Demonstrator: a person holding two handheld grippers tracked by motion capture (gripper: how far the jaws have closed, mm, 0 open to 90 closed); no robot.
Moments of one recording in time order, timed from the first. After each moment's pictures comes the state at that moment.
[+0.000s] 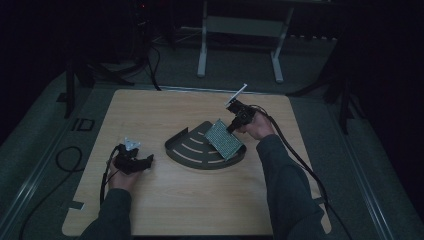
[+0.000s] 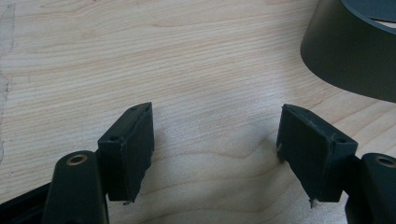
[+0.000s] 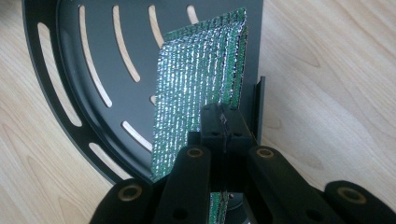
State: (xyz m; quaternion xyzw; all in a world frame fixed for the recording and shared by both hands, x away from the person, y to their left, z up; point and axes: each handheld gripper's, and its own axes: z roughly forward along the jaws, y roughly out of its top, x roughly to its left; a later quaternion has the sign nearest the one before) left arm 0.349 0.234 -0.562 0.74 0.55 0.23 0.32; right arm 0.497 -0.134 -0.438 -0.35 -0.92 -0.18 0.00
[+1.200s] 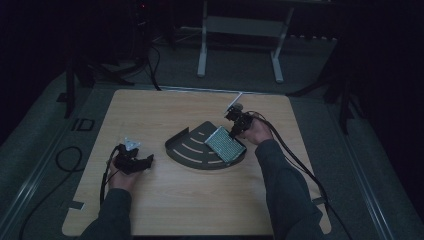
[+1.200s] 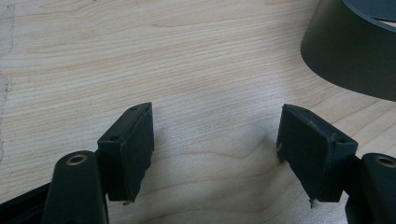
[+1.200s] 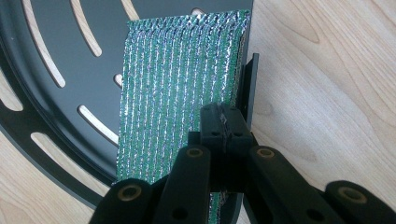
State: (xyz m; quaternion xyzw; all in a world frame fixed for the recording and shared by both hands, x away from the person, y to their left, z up) left arm 0.349 0.234 -0.562 0.74 0.55 0.23 0.32; right arm 0.496 -0.132 -0.468 -0.34 -0.93 -0.13 -0.03
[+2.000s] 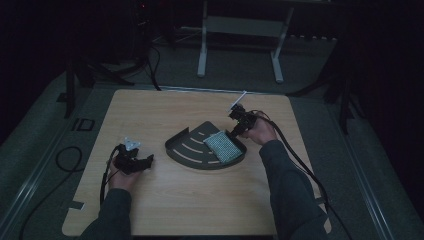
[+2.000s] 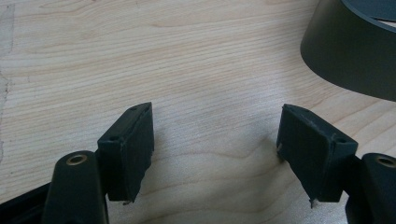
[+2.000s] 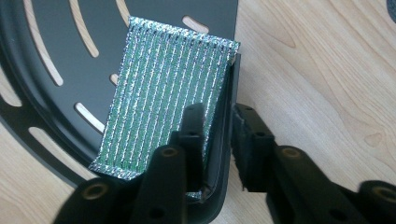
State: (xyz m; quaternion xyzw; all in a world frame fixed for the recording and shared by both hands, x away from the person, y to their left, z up) left arm 0.349 0.234 -0.562 0.74 0.55 0.23 0.32; right arm 0.490 -0.142 -0.455 -0.33 -0.93 -0.15 -0.05
